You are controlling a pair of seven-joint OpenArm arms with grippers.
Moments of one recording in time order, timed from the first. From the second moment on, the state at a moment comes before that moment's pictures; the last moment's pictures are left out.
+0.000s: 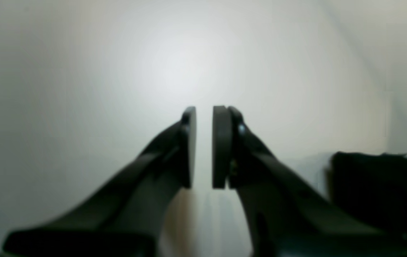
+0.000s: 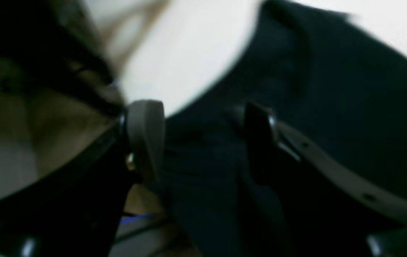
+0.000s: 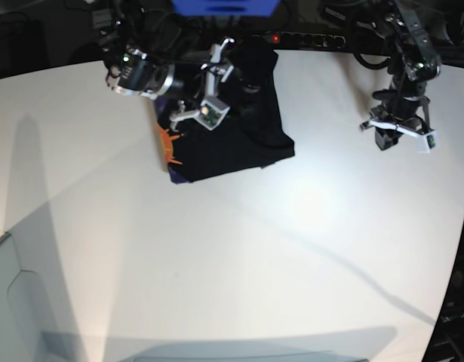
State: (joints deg) left arm 22.9 -8.8 -33.9 111.0 -33.9 -5.6 47.6; right arm -20.6 5.8 -14.5 114.8 22.8 39.3 -51.0
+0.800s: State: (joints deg) left arm 25.8 -1.6 -40.6 112.3 -36.9 -5.5 46.9; right arm -15.8 1.7 -17.2 103.9 22.6 39.3 -49.5
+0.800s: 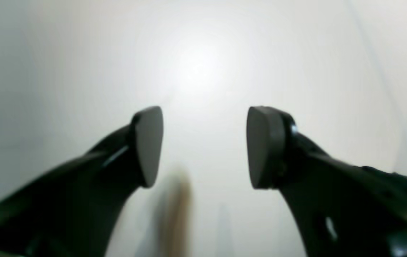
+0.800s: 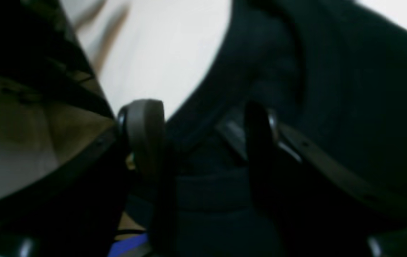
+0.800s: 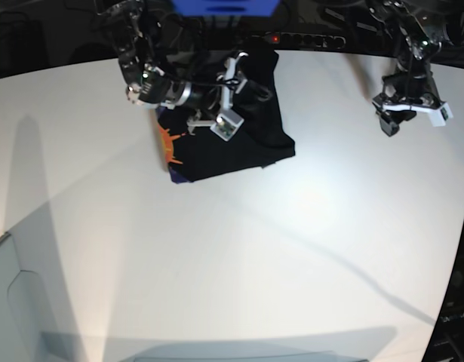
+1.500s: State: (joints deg) left arm 32.7 -1.0 -9.3 115.8 -43.4 -5.0 46.0; right arm -14.2 7.1 9.1 111.3 22.6 39.3 -44.3
